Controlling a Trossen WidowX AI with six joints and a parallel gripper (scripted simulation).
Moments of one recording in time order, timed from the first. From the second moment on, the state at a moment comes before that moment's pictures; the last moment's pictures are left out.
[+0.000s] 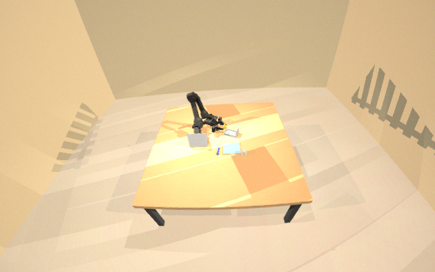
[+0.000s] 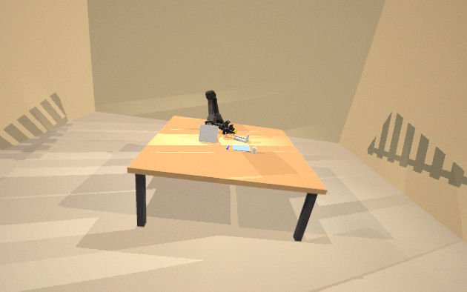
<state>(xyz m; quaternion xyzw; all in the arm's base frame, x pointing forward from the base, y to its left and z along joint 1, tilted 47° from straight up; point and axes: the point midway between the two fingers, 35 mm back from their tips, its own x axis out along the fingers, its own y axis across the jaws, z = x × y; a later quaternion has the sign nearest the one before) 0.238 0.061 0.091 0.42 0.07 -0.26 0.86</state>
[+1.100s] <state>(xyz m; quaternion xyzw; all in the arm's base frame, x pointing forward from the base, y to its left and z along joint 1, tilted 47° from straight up) 0.269 0.046 0.080 0.43 0.06 -0.26 0.86</state>
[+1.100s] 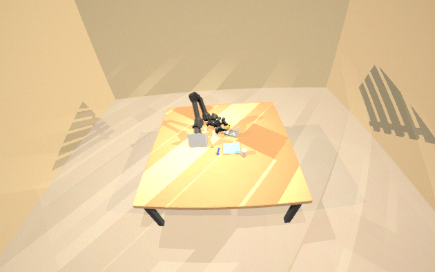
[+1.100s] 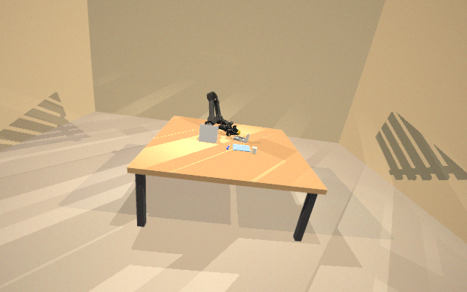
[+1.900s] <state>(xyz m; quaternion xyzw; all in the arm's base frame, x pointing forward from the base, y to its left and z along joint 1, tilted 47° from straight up) 0.270 0.054 0.067 0.43 0.07 -0.26 0.86</state>
